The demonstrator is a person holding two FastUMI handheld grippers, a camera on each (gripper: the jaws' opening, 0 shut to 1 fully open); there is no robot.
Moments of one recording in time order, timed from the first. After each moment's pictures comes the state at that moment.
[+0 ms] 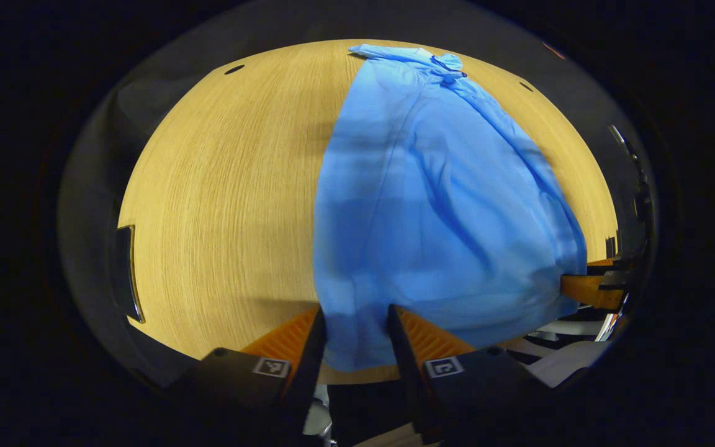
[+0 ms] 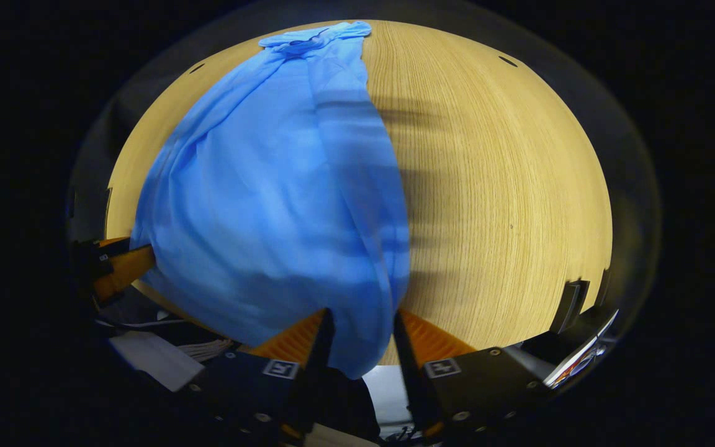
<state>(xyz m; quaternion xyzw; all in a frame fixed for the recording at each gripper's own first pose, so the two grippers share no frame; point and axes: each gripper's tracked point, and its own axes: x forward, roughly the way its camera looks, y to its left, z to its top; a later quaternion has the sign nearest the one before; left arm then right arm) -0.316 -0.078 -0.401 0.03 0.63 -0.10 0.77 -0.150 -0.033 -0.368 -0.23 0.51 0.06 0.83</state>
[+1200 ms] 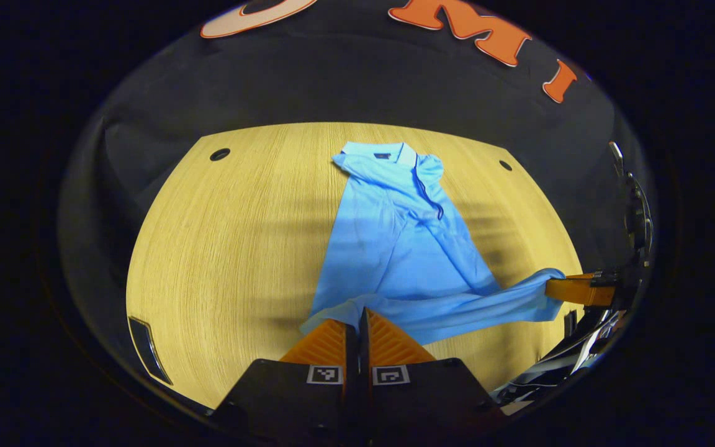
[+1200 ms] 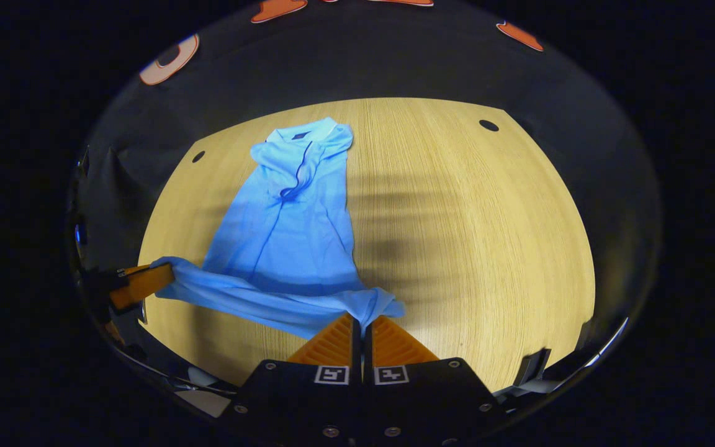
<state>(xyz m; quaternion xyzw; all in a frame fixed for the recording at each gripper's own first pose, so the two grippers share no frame) -0.131 -0.111 -0.293 -0.03 0.48 -0.13 0.87 -0.033 0.035 -0.217 -0.15 0.36 0.10 0.91</state>
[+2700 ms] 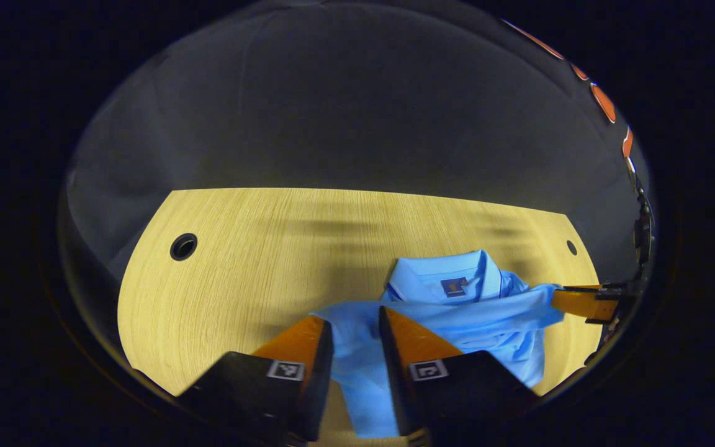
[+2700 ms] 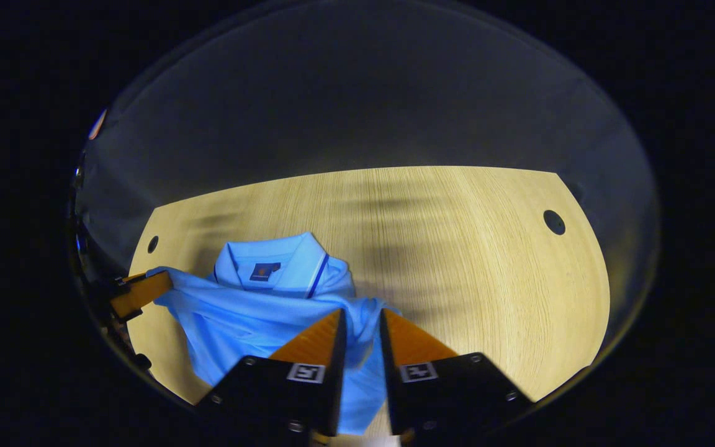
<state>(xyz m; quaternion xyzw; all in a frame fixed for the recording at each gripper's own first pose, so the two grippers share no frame) 0.168 -0.102 -0.332 -0.04 0.43 -0.08 0.90 0.226 0.141 -0.162 -0.14 0.30 0.10 0.94</state>
